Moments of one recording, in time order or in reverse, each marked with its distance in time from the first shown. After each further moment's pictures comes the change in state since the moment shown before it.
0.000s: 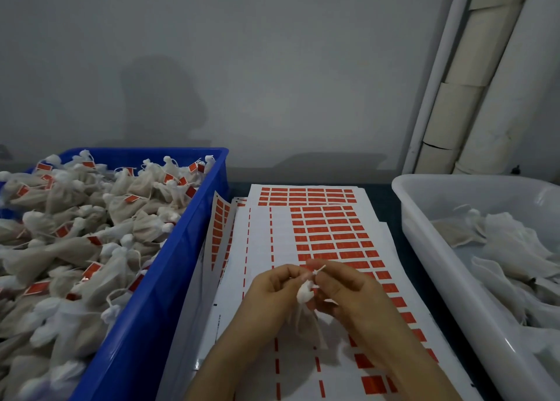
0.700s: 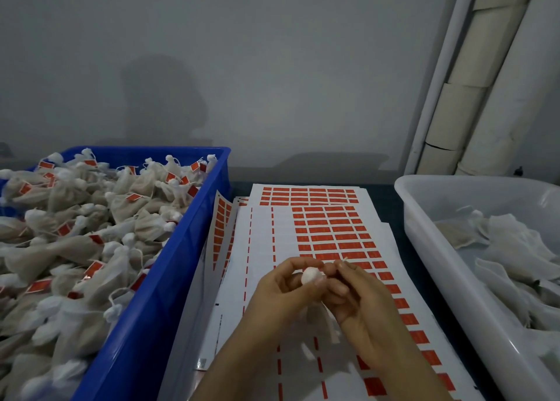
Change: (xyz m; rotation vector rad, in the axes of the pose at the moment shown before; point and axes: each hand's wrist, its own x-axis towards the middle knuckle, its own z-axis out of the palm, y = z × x) left_hand -0.001 0.001 0.007 -0.199 -0.101 0.051; right_hand -0.004 0.001 0.003 0.637 0.070 0.106
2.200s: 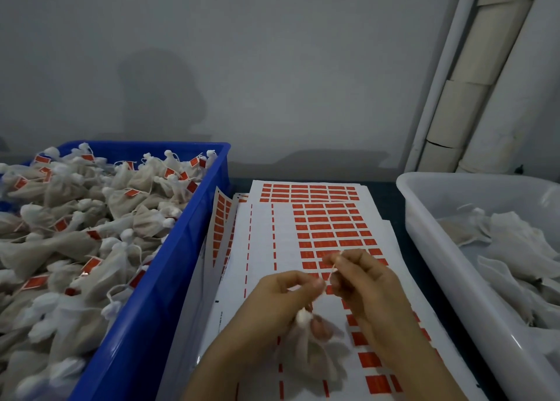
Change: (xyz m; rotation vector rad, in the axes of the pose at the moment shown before) left_hand -0.004 0.013 -0.006 0.144 -0.042 -0.237; right_hand -0.002 -0.007 0.001 -0.551 0.074 -0.267
